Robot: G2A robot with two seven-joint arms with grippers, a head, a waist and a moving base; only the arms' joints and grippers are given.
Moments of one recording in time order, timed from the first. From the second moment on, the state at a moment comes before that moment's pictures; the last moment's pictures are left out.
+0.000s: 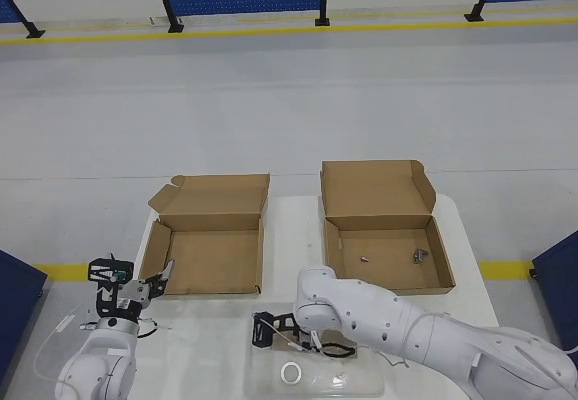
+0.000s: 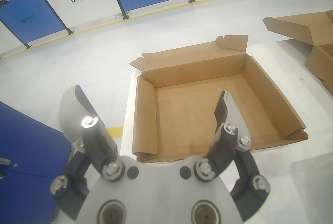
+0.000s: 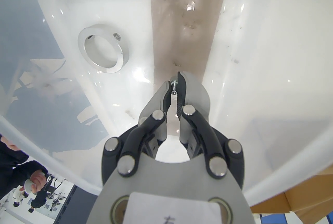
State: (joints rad) left arm 1.73 -1.15 -1.60 -1.80 1.33 0.00 0.00; right arm -0.62 -1.30 0.21 -1.37 -0.71 -0.42 1.36
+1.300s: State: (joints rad) left arm 1.73 -1.15 -1.60 -1.80 1.33 0.00 0.00; right arm -0.95 -0.95 0.81 -1.57 -0.22 -0.68 1.14
